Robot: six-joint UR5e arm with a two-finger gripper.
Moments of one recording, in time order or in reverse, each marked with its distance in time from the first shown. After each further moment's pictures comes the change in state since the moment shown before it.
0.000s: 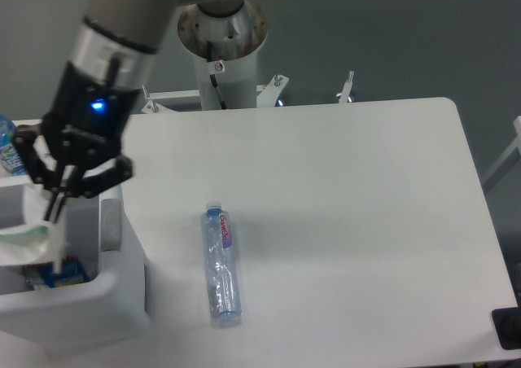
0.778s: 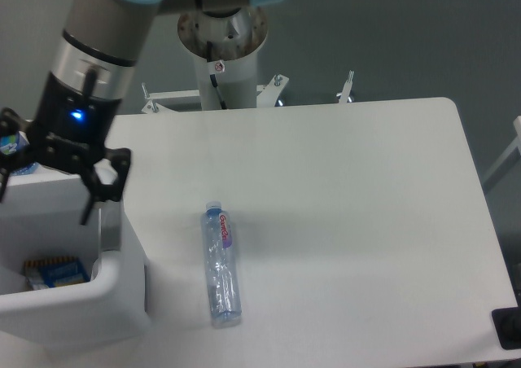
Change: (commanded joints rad) arm 0.115 -0.041 0.017 0.015 0.145 0.011
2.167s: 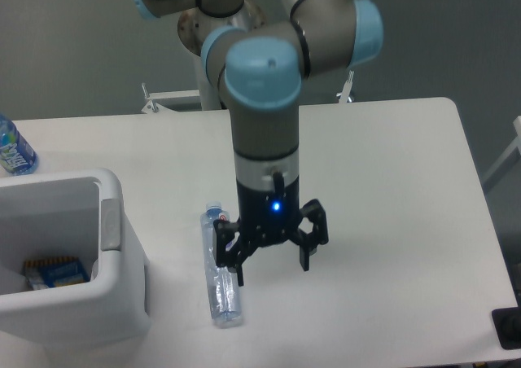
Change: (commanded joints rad) arm 0.080 -0.196 -0.046 0.015 0.325 0.149
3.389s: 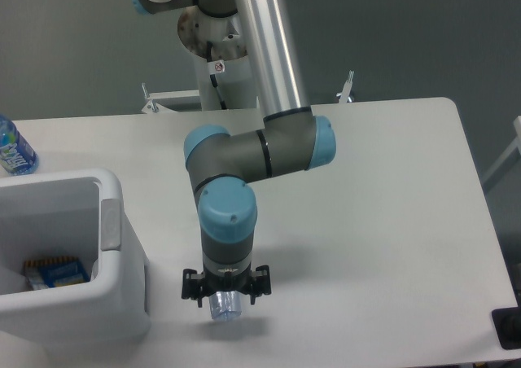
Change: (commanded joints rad) arm -0.089 -0.184 -0.040 0.002 0.003 0.098
